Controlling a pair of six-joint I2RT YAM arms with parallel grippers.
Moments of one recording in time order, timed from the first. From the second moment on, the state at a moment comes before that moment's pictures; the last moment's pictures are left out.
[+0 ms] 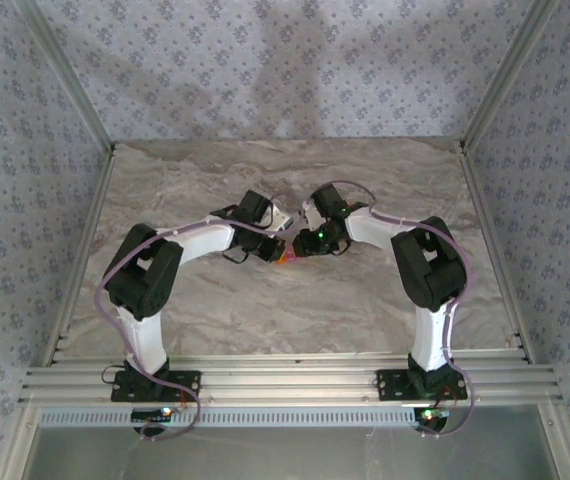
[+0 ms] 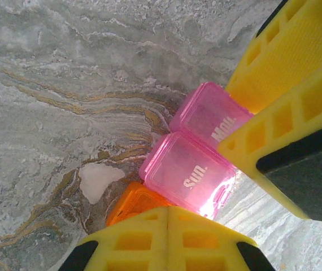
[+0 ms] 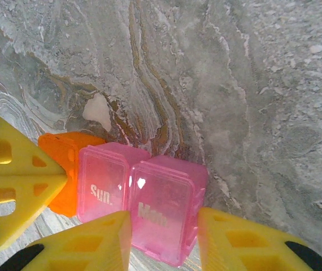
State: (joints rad) left arm -0.61 1.89 1.19 -0.37 0.33 -0.01; right arm 0.51 1.94 1.25 -0.46 -0.39 0.25
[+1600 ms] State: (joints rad) left arm -0.64 1.88 1.20 -0.38 0.28 0.00; right arm 0.50 1.95 1.28 -0.51 -0.40 0.26
